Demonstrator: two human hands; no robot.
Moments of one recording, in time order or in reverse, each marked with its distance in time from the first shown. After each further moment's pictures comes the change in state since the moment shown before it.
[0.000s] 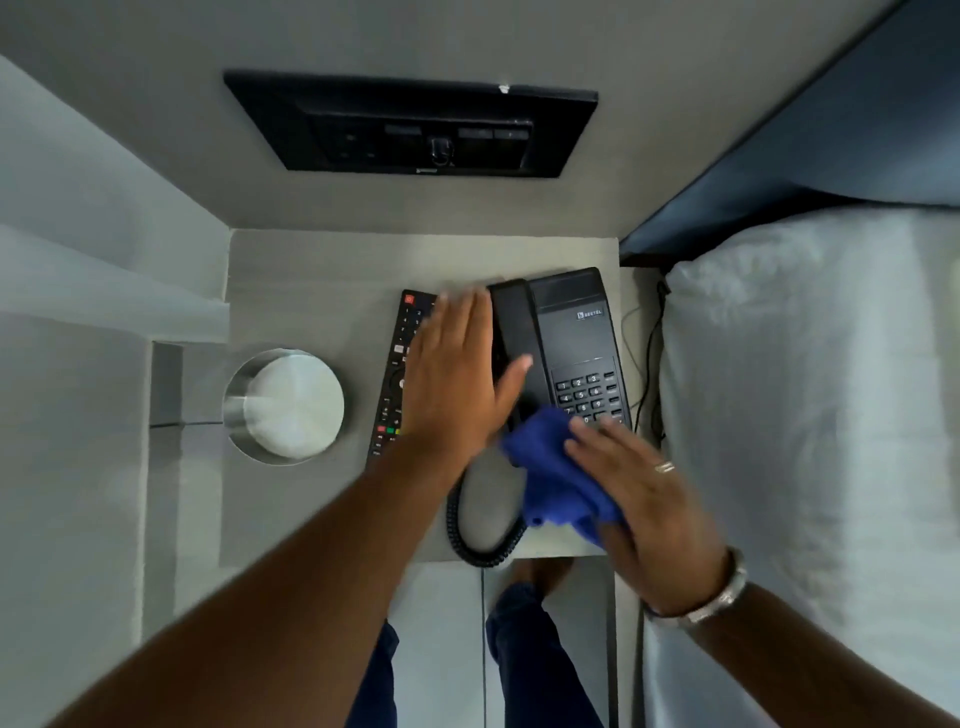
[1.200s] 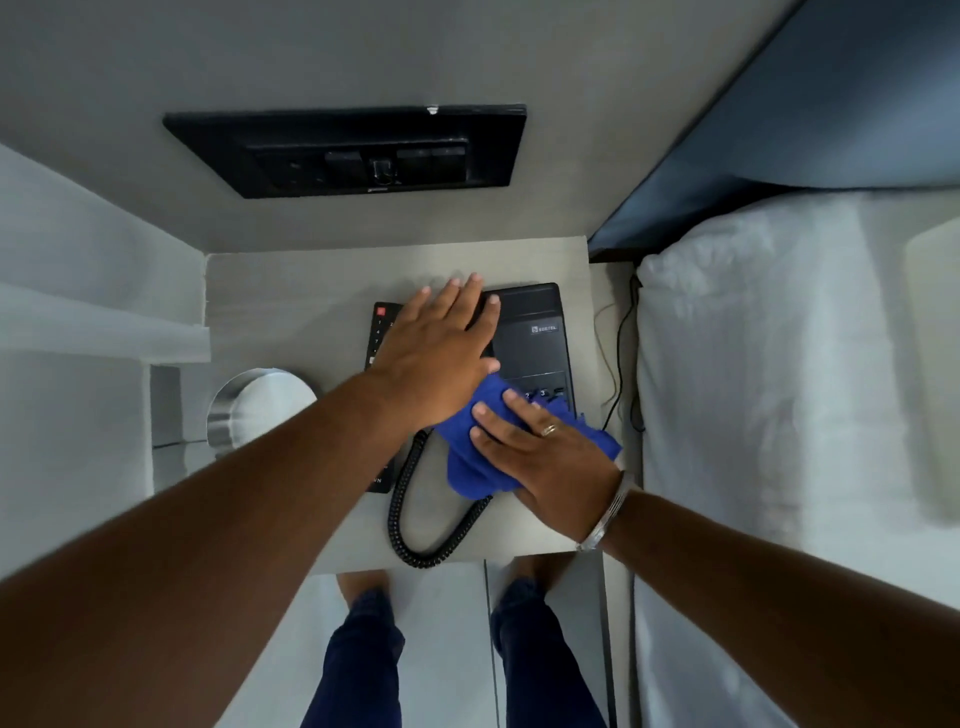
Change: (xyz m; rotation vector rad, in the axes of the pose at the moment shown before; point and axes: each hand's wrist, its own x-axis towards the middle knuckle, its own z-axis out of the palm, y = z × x) left_hand 0.048 0.008 -0.029 0.413 -0.350 0.282; right_hand 0.043 0.018 0.039 -0.249 -0.355 -0.233
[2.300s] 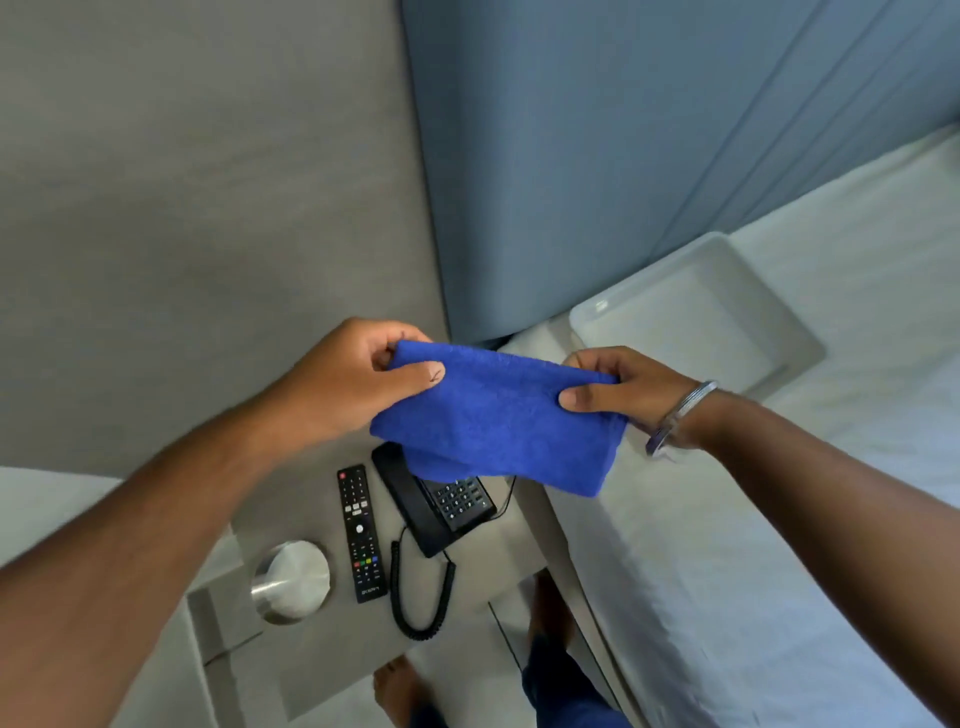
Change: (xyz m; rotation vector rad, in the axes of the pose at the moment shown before) left_hand -0.076 0.103 -0.326 -0.927 -0.065 0.234; right_hand -0.165 0.024 -0.291 1.327 0.386 0.573
